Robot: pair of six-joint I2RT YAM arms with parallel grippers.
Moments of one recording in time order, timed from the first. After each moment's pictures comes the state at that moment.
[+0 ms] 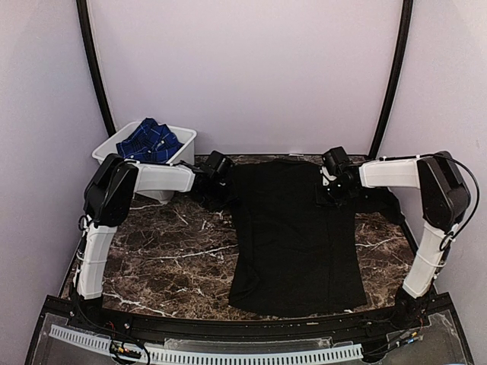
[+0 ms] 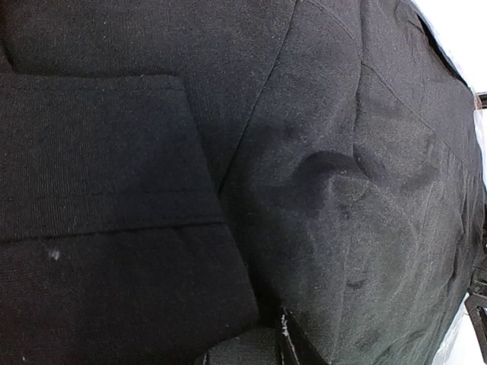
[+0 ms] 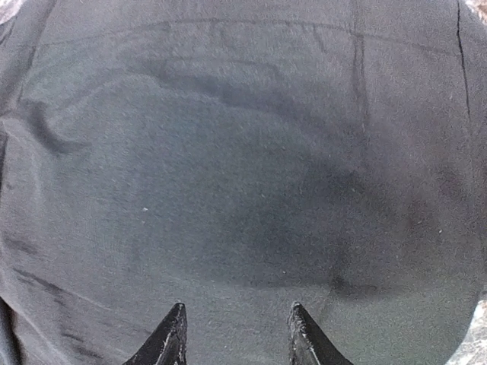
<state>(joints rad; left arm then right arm) -0.64 2.27 1.68 -0.35 0.02 -0.90 0.40 1.81 1.18 -0.40 0.03 0.35</state>
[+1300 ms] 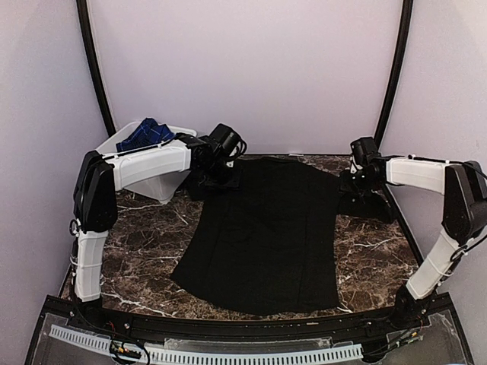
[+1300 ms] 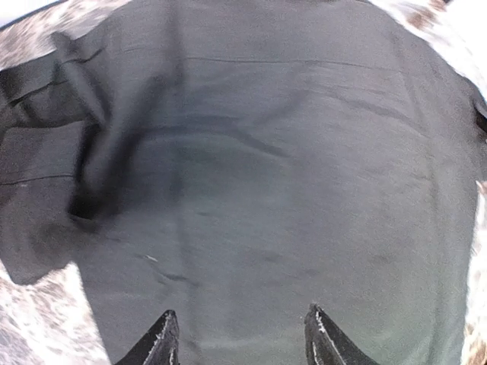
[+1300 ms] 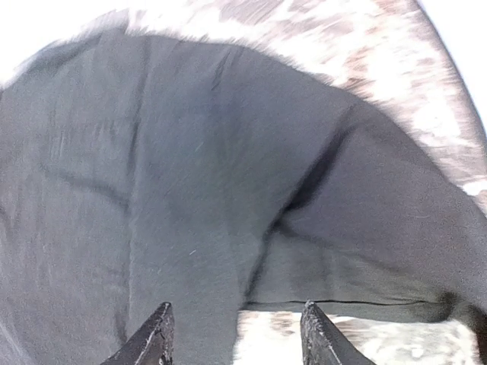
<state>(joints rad) -0.70 2.15 1.90 -0.72 -0.09 -0.46 0.26 1.66 1.12 -0.40 0.10 0.39</state>
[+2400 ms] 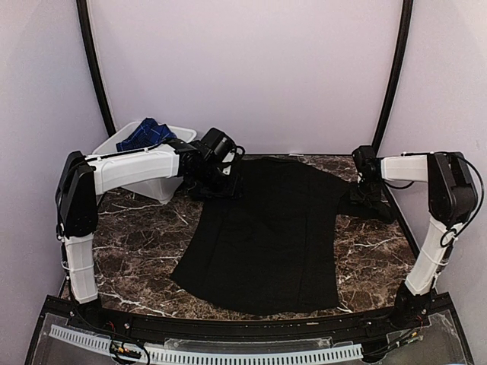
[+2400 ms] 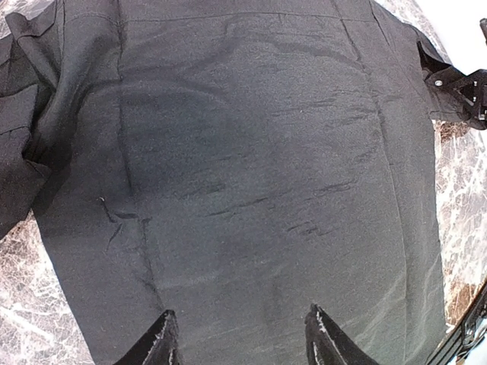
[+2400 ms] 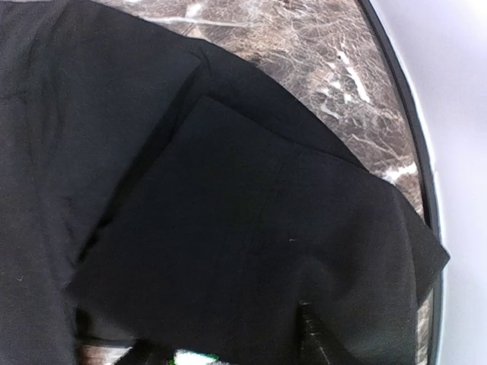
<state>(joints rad) -0.75 1.99 1.70 -0.67 0.05 -0.43 0.15 1.81 1.19 -0.52 0.29 0.27</state>
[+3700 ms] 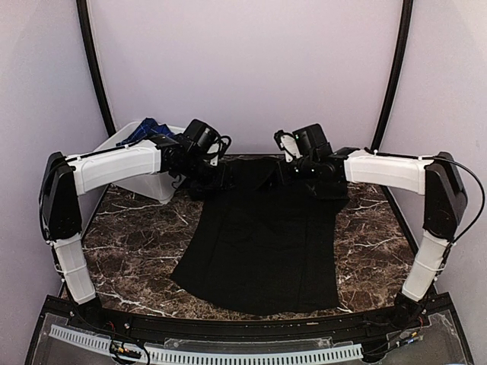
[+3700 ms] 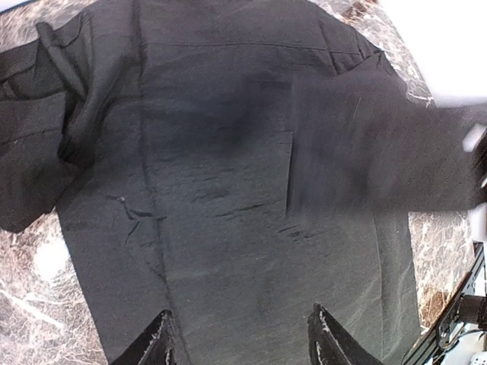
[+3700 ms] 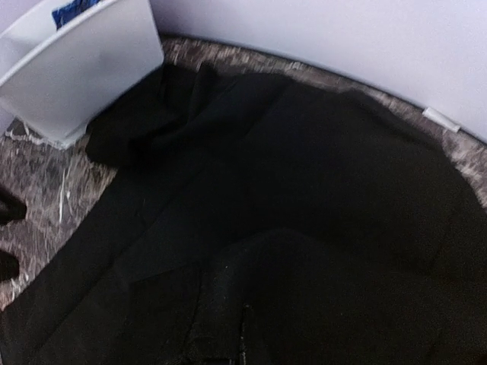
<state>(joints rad) -0.70 1.87 1.62 -0.63 0.10 -0.46 0.64 1.78 1.39 -0.22 0.03 0.14</state>
